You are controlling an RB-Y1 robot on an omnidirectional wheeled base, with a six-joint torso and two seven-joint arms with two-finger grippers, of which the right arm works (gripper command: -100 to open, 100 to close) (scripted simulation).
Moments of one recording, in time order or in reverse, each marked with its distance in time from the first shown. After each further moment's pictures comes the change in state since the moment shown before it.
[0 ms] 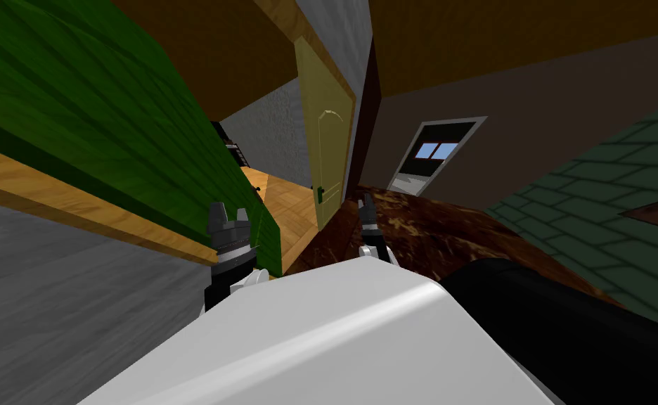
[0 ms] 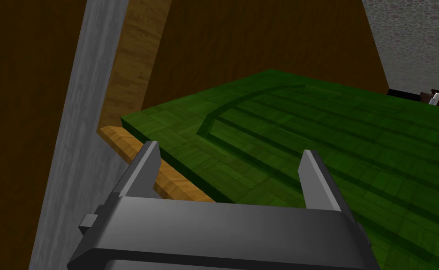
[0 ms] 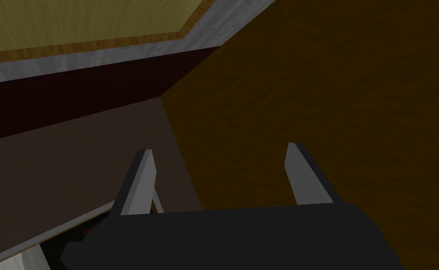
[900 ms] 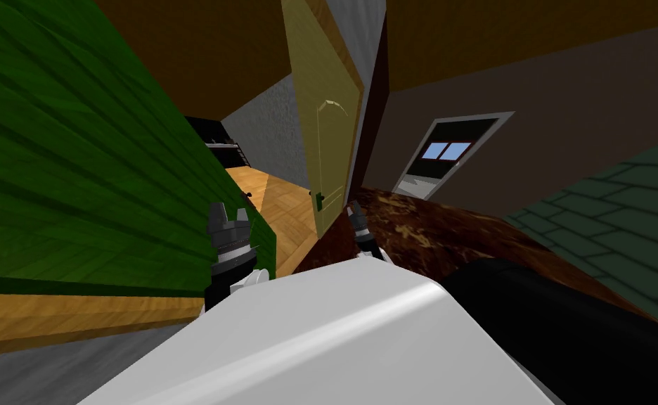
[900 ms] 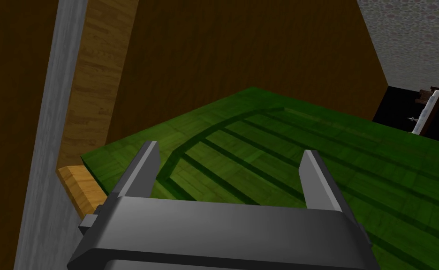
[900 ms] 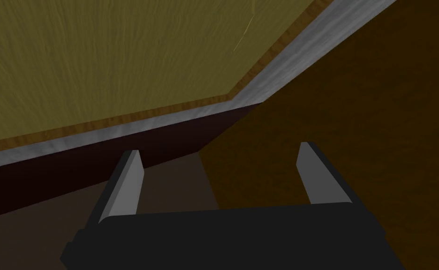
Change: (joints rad) arm 0.013 -0.148 0.136 0.087 -0.011 -0.034 -0.025
